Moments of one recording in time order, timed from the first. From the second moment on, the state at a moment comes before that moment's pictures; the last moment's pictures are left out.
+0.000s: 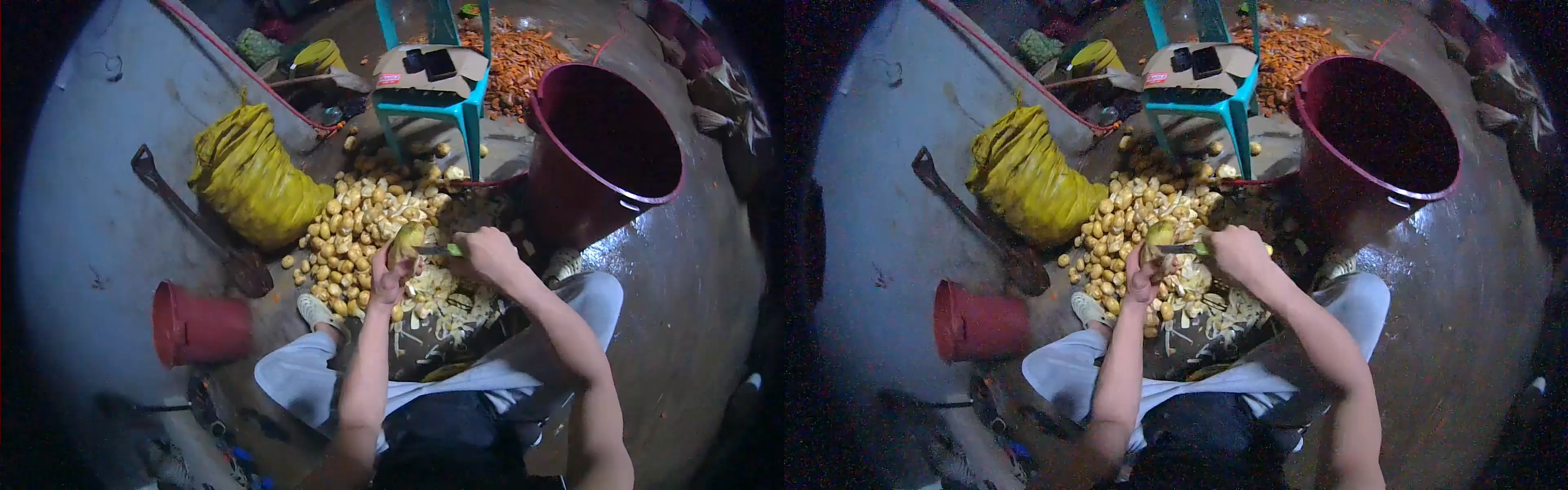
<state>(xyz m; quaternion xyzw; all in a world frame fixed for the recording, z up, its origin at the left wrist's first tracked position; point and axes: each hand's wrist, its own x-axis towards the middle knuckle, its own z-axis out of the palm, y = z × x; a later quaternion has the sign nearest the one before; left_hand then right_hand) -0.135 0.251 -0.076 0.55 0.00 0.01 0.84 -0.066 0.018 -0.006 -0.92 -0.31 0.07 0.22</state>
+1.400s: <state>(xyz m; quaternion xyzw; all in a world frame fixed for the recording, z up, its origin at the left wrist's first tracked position) -0.143 0.241 -0.017 0.66 -0.07 0.05 0.75 -0.056 0.005 -0.023 -0.89 -0.25 0.11 0.36</state>
